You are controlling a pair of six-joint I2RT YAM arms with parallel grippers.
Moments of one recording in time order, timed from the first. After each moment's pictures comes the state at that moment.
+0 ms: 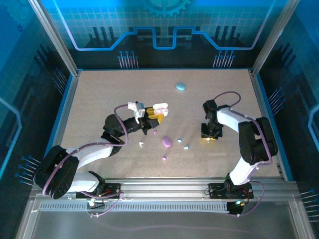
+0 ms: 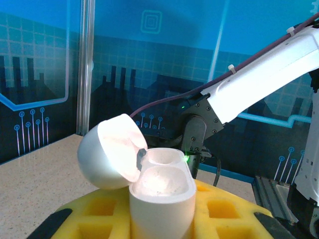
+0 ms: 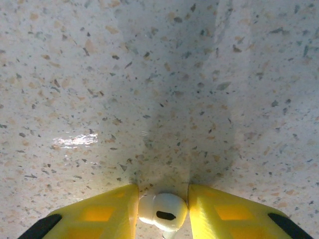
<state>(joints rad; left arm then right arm) -0.52 1.31 0.50 1.07 0.64 -0.29 0.23 1.70 0.98 -0.83 0.00 0.38</state>
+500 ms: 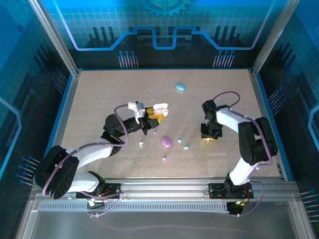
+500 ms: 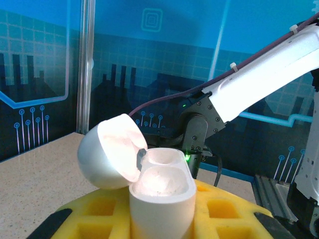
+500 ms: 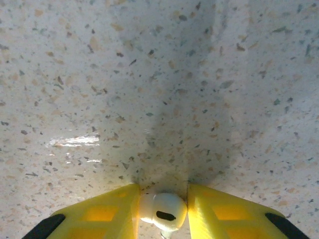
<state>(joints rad) -0.52 1.31 0.50 1.06 0.64 -0.29 0.24 1.70 0.98 -0.83 0.01 0.38</state>
